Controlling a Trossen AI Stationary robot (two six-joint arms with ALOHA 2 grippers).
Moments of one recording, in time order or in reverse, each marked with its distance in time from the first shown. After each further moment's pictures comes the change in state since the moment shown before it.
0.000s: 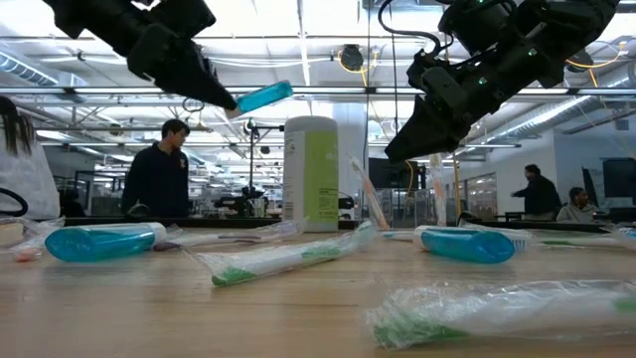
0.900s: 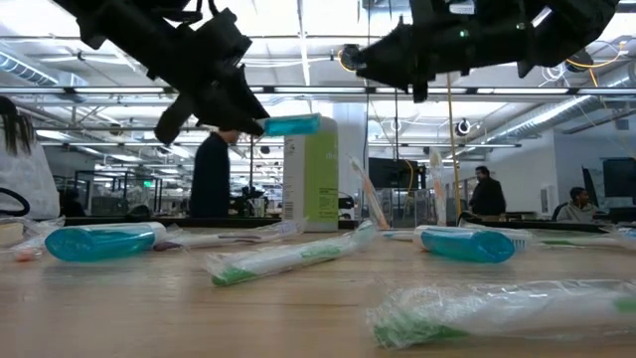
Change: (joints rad) left arm -0.073 0.245 0.051 0.166 -0.248 0.718; right arm -0.003 0.000 0.001 0.577 0.002 -0.086
